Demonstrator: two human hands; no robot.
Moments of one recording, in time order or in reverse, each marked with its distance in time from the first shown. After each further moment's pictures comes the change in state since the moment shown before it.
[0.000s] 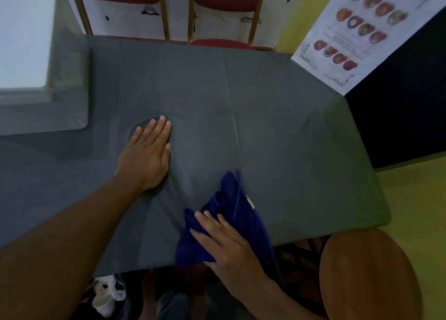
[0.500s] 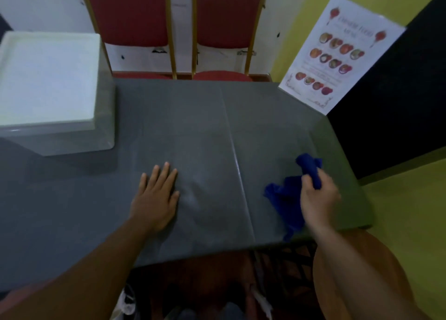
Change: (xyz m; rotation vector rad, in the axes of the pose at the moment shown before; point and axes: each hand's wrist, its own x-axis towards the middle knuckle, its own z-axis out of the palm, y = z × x) left_hand -0.081 0.015 0.000 -0.029 -0.091 -0.046; right_hand 0.003 0.109 -0.139 0.323 0.830 1.017
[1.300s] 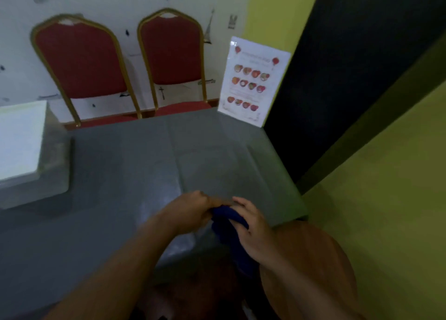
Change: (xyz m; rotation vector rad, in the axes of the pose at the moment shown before) left_hand 0.002 0.255 -0.098 -0.068 -0.181 0.717; right_hand -0.033 0.024 -0.109 -0.024 -0.648 -0.361
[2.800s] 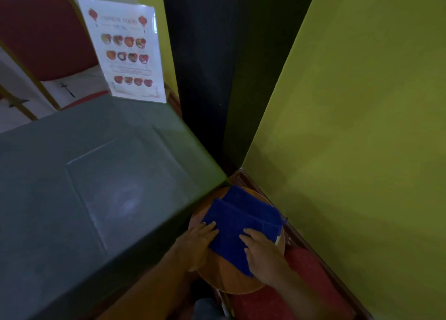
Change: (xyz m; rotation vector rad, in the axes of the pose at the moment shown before) left_hand 0.102 0.137 0.224 0.080 -0.494 -0.029; right_hand -0.172 0.214 -0.060 -0.339 -0.178 0.432
